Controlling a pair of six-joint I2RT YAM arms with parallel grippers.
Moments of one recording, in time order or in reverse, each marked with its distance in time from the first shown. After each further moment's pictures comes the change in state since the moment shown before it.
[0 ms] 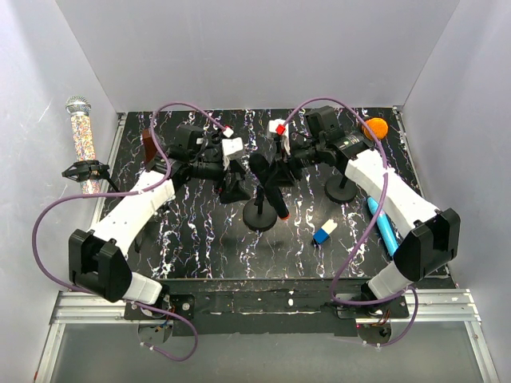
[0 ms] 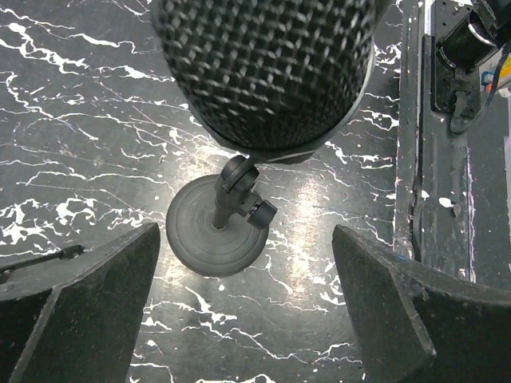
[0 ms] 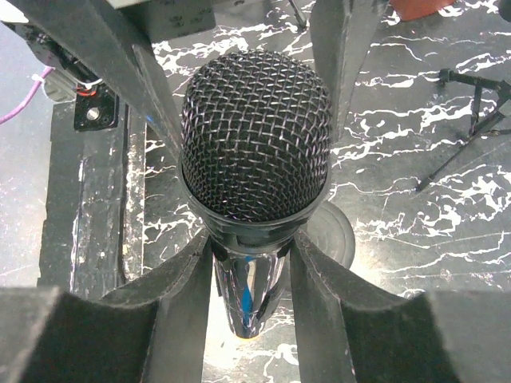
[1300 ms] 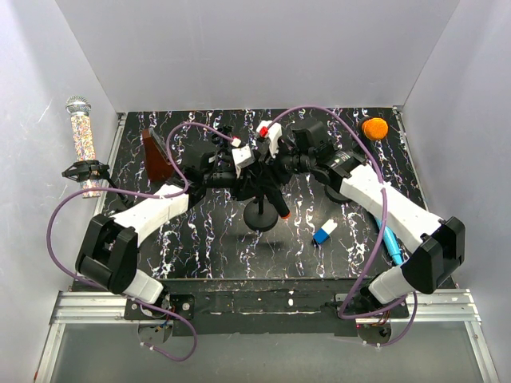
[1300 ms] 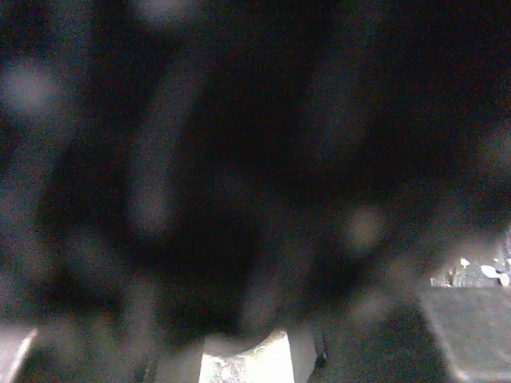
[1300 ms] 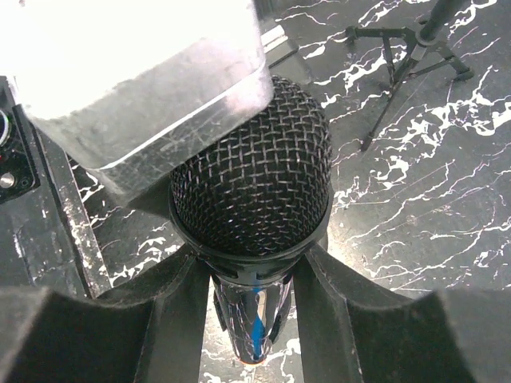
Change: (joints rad) left arm -0.081 0.067 -0.289 0.647 -0.029 -0.289; right arm 0.168 -0.081 -0.101 0.204 0.496 0.320
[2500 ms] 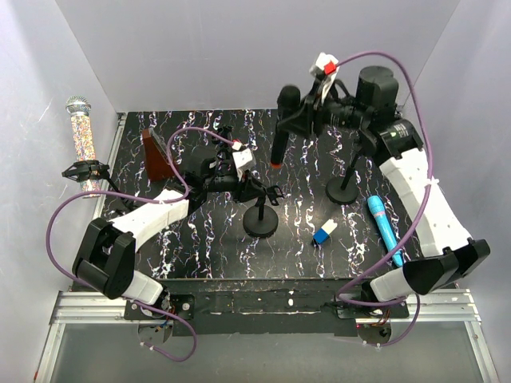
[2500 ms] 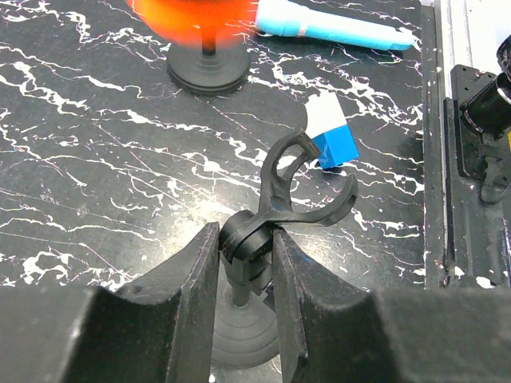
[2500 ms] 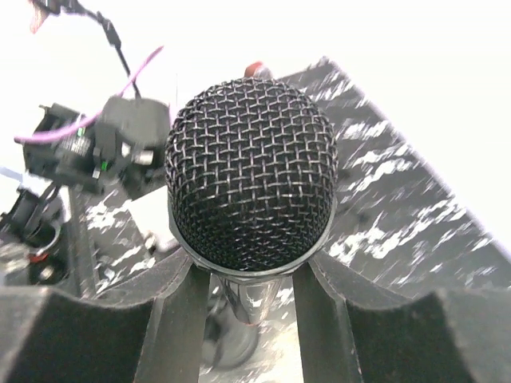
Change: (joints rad) left arm -0.021 -0.031 -0.055 0.070 -0.072 -0.046; right arm -0.291 -0.059 0.282 0.035 -0.360 0.111
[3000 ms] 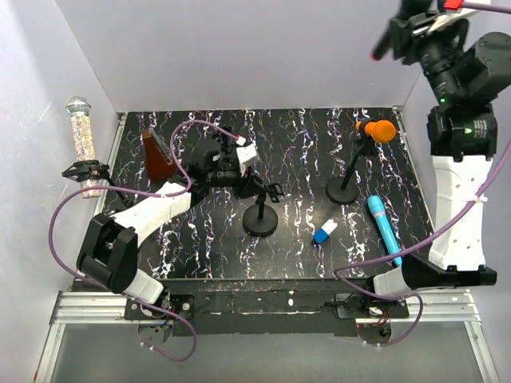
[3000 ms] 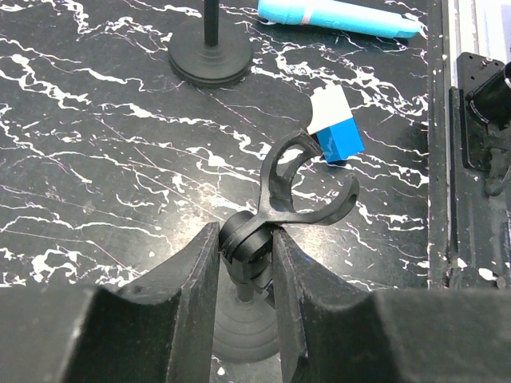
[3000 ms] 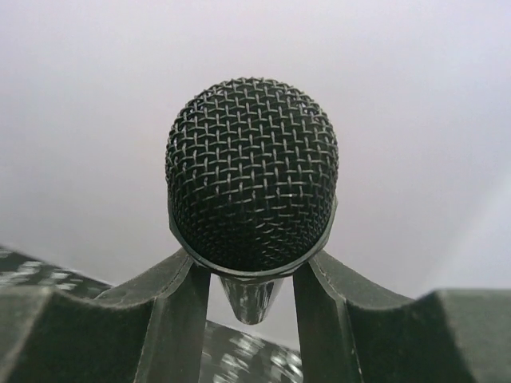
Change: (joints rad) left arm 0.000 0.026 0.082 -0.117 0.000 0.054; right arm -0.294 0.043 0.458 0.148 0.510 -0.047
